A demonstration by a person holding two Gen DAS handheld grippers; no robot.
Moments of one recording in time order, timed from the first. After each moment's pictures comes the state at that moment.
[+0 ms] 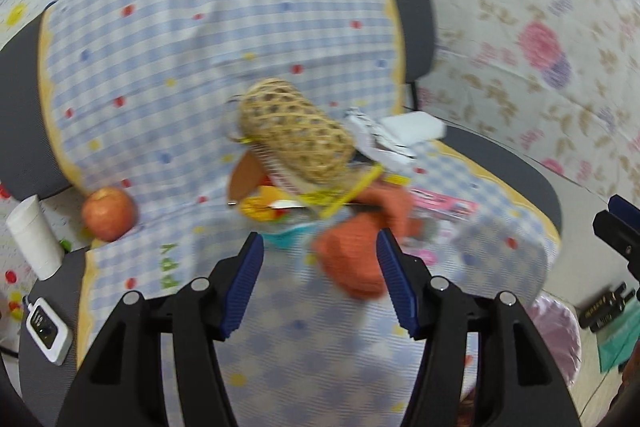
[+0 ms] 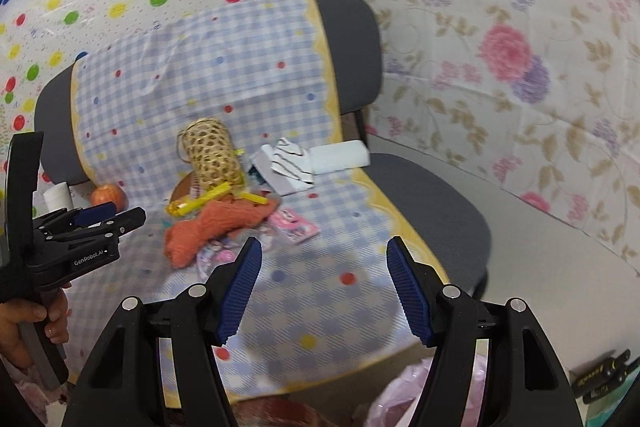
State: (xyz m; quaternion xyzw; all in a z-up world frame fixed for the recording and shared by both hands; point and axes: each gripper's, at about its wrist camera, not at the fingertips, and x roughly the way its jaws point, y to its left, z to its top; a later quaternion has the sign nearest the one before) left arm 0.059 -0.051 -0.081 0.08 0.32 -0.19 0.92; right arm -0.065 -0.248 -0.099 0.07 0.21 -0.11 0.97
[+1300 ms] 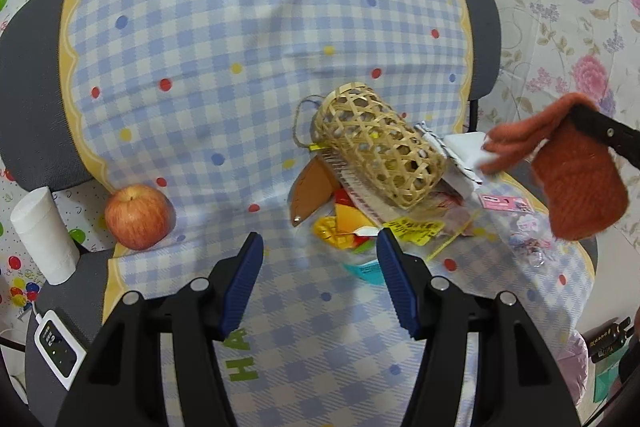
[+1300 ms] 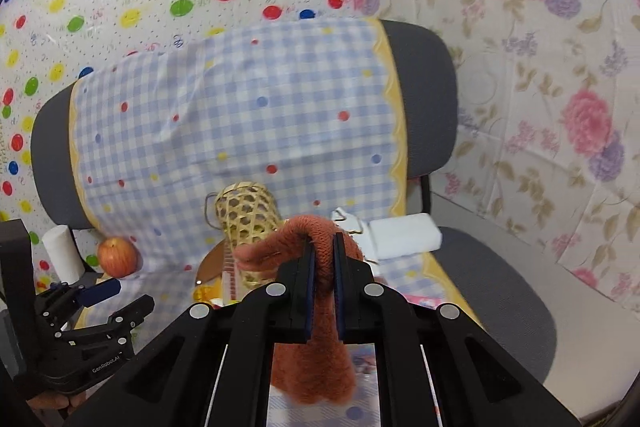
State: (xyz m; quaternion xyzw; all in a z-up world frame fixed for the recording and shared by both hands) left arm 0.118 -0.008 -0.081 0.05 0.34 -0.15 0.93; right arm 0.057 -0.215 -0.036 0.05 0.18 -0.08 0.98
